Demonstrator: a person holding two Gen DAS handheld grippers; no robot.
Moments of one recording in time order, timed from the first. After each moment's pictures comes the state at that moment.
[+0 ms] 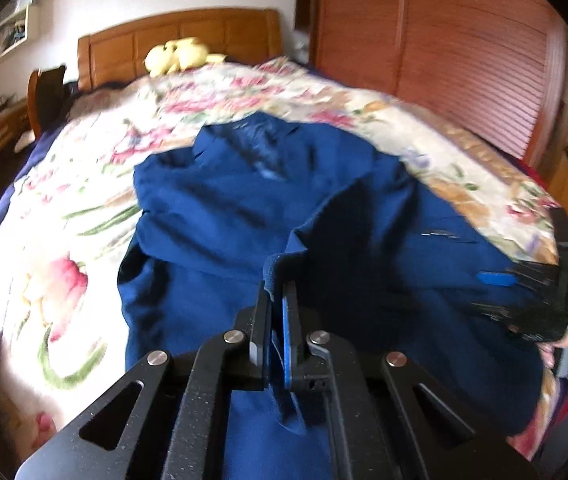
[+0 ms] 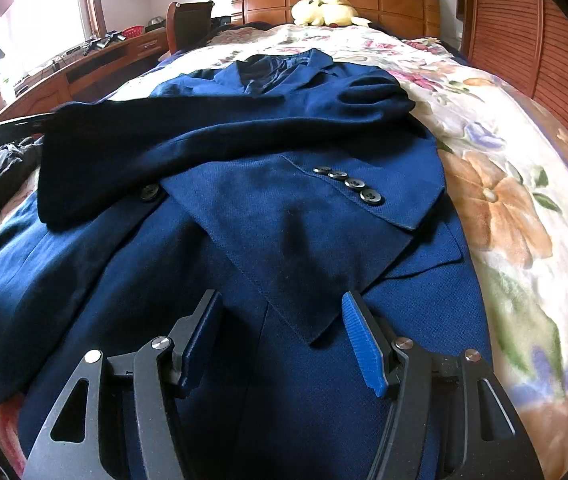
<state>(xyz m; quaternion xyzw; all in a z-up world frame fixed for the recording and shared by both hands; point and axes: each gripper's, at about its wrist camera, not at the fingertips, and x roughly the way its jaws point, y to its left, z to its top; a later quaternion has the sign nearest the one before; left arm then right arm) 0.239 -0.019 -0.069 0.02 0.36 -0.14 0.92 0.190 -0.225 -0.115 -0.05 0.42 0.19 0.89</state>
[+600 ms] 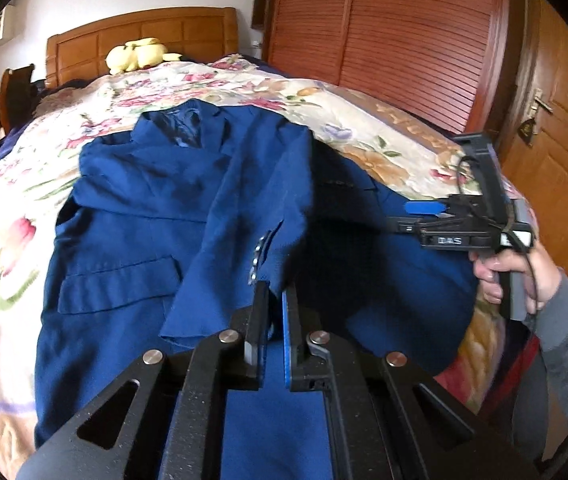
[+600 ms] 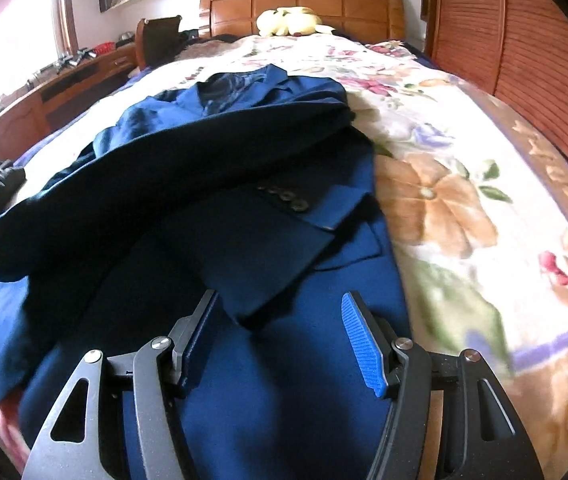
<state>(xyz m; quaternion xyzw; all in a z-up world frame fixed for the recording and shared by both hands) 0.153 -0.078 -0.082 0.01 0.37 -0.21 0.91 0.179 -0.252 -0.100 -0.04 0.41 0.14 0.90</state>
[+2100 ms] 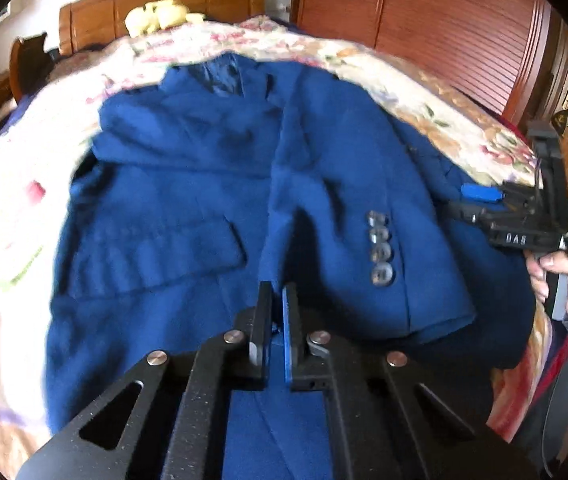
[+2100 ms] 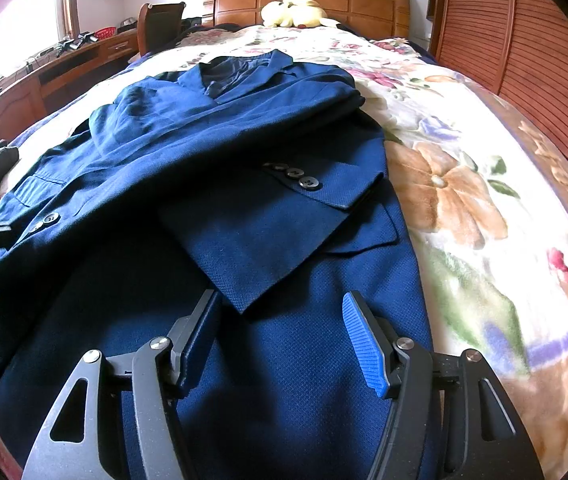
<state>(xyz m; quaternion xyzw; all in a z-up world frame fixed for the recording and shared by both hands) 0.189 -0.045 -0.117 0.02 0.42 -0.15 0.89 0.181 -0.236 -0.113 -0.07 0.42 0.13 0.90</state>
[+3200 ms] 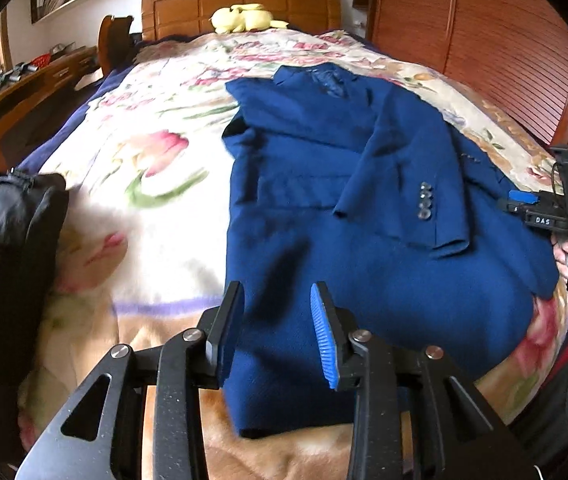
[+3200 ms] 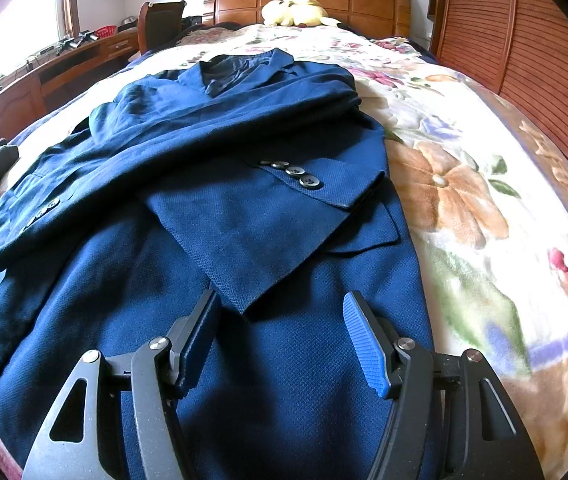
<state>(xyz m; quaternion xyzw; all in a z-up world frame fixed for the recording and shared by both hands) 0.115 0.054 -0.112 0.00 0.42 -0.04 0.91 0.181 -0.235 -0.114 -0.07 0.42 0.13 0.90</state>
